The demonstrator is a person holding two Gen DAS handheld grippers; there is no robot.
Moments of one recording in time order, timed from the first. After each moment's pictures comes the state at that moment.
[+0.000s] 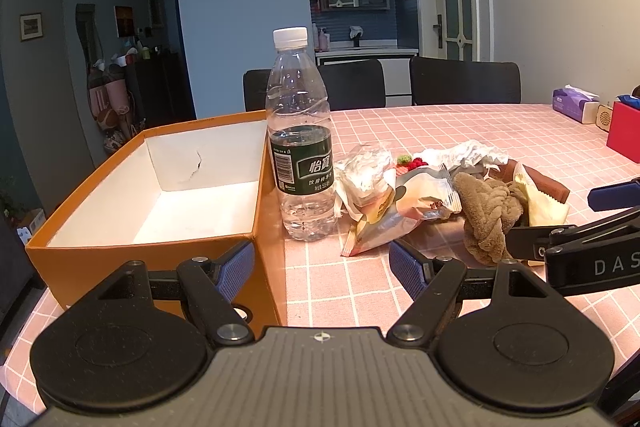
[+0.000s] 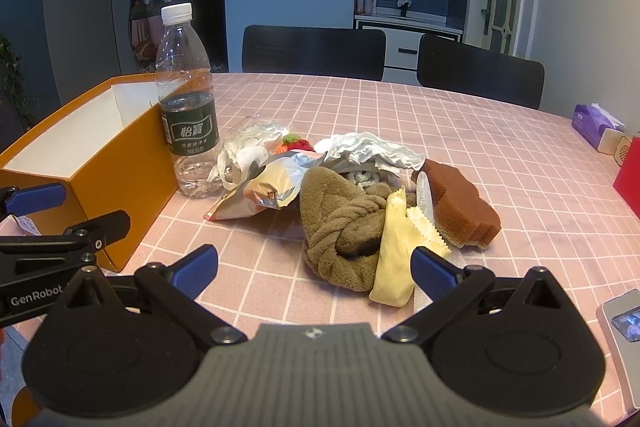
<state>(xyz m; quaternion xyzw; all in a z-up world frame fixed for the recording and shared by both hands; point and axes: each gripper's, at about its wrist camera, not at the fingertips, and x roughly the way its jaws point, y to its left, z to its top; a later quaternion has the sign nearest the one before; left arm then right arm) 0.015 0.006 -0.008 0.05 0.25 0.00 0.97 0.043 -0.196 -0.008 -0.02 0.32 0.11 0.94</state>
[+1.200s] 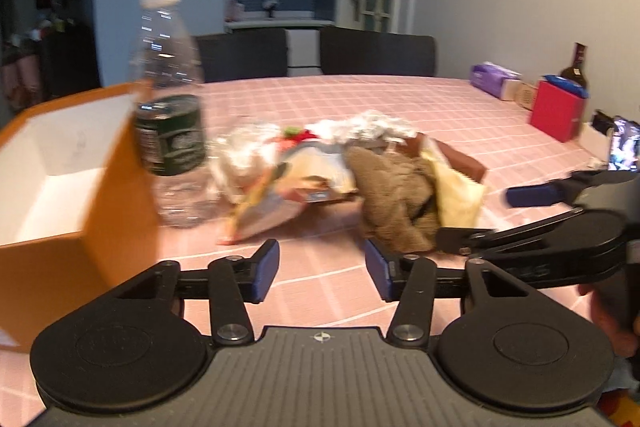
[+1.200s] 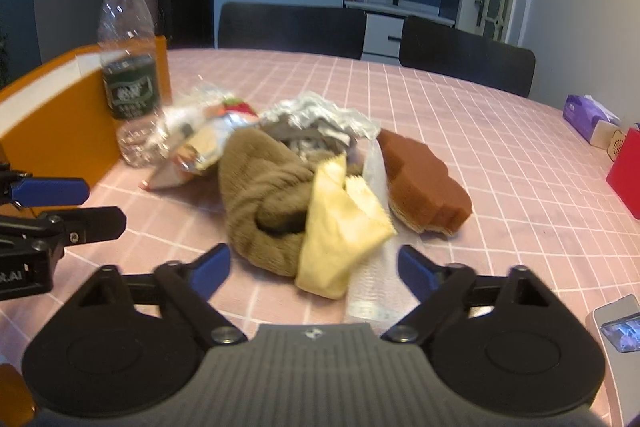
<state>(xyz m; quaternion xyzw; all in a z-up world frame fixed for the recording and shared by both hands) 0.052 -0.033 -0.028 0.02 0.30 -0.15 0.94 0.076 -0.238 -0.051 -0.05 0.34 0.09 0.94</state>
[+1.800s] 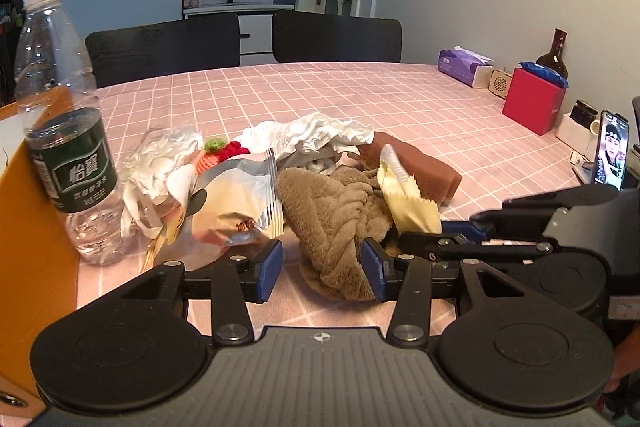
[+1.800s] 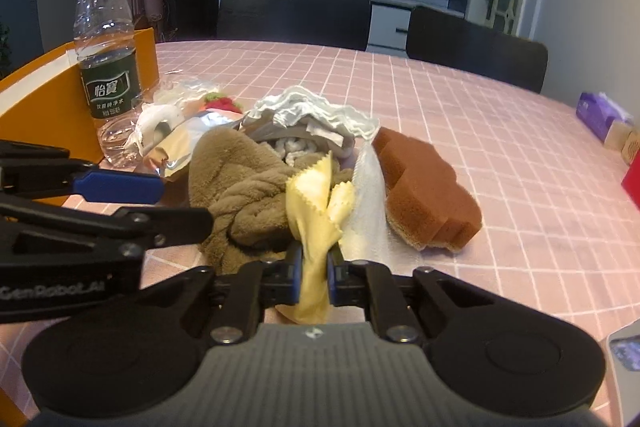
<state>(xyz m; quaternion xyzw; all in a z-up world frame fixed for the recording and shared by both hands) 0.106 -0.077 -0.036 0.03 0.32 -0.20 0.93 0.107 -0.247 -0.061 -0.04 0.35 0.11 0.93</state>
